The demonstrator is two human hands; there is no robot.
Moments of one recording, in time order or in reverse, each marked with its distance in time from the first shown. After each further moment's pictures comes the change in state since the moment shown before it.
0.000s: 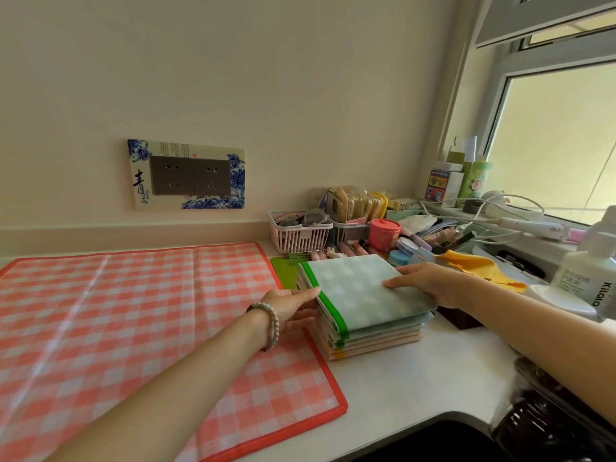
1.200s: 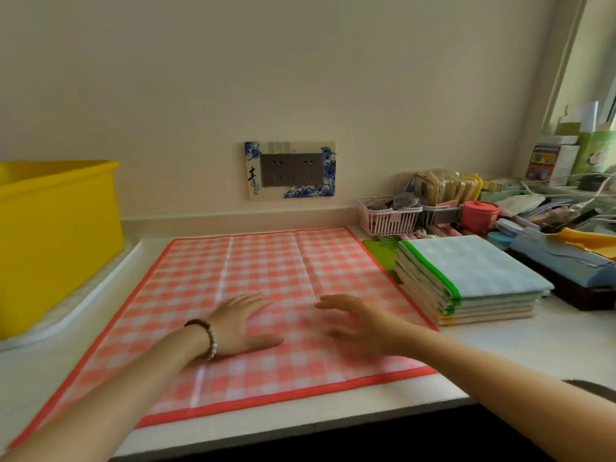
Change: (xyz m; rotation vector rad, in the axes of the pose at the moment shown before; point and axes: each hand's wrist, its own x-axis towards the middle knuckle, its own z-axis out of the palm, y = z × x) left_hand -0.128 -0.013 -0.229 1.593 0.056 0.124; right_hand -0.106 -0.043 0.242 -0.448 -0.244 -0.964
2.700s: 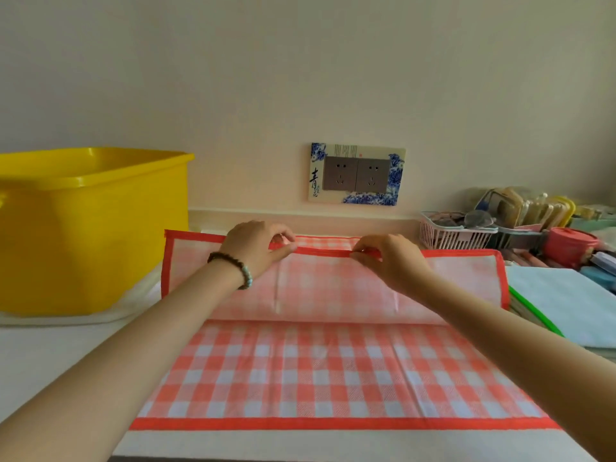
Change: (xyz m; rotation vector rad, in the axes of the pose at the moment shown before) left_hand -0.009 -0.048 -0.096 -0.022 0.722 -0.041; right_hand 0.108 -0.057 -0.039 -0.305 0.435 -0.133
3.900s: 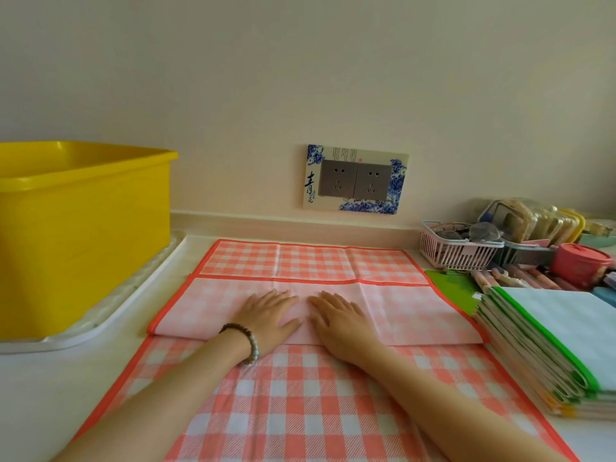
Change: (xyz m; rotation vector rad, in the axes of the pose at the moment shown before) left_hand -0.015 -0.020 0.115 0.064 -0.564 -0.061; right_hand -0.005 -0.004 0.122 -0.003 -0.387 0.188
